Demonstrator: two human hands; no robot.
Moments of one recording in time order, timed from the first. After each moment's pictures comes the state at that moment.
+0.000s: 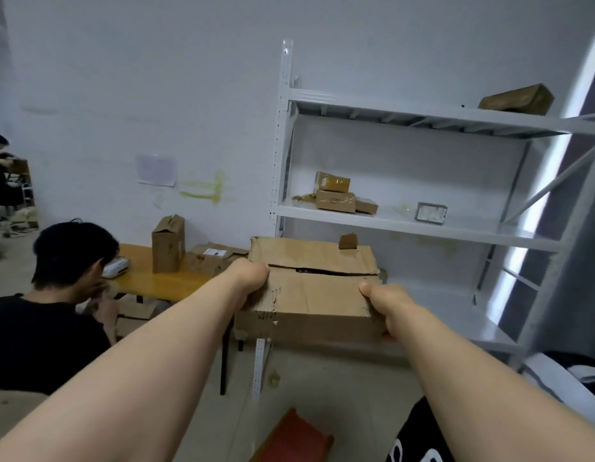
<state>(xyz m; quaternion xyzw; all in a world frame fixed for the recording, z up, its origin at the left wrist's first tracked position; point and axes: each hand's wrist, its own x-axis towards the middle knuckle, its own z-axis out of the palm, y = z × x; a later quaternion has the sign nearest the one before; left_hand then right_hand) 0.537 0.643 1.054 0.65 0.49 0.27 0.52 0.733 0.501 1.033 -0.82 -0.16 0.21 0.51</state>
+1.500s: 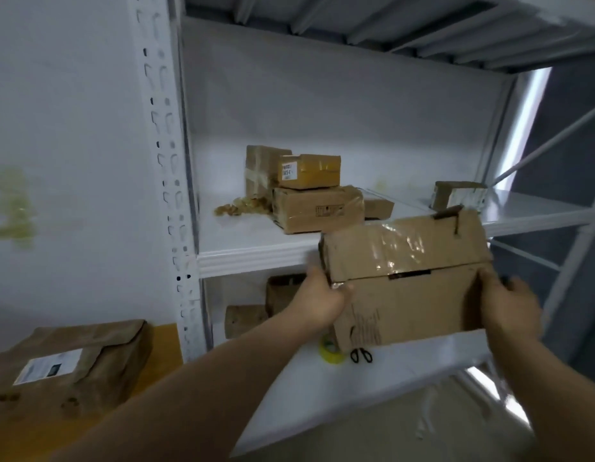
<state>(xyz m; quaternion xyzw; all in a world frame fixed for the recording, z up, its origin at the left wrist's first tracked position) 1.051 1.156 0.992 0.79 0.13 0.12 0.58 1.149 0.919 0.999 -0.80 0.08 -0.16 0.57</state>
